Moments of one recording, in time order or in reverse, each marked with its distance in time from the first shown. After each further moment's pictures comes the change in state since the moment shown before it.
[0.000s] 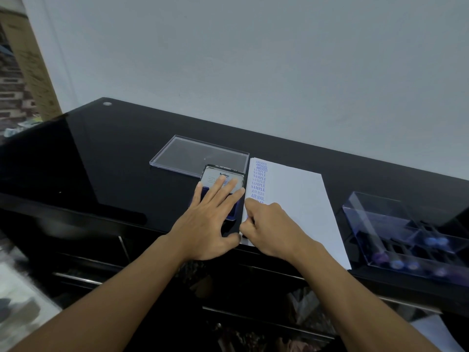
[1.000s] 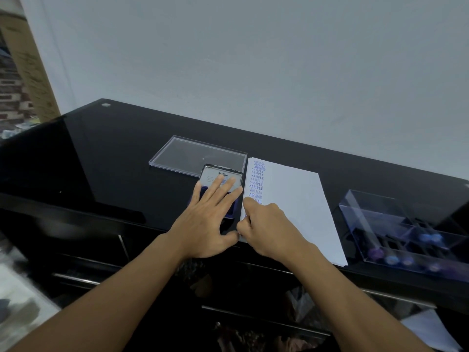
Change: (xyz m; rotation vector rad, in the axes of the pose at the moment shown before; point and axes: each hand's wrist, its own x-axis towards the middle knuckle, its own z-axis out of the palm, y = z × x) left_hand -0.002 0.000 0.001 0.003 0.020 0.008; right_hand -0.003 -0.003 0.008 -0.038 0.022 0.074
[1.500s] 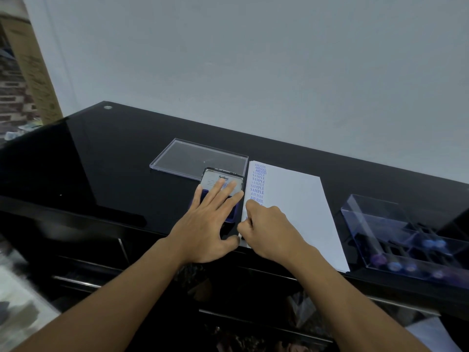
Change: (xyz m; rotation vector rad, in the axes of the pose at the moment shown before) left_hand 0.001 0.000 -0.002 0.003 -0.033 -0.009; right_hand 0.003 -0.002 -0.004 0.028 0.022 0.022
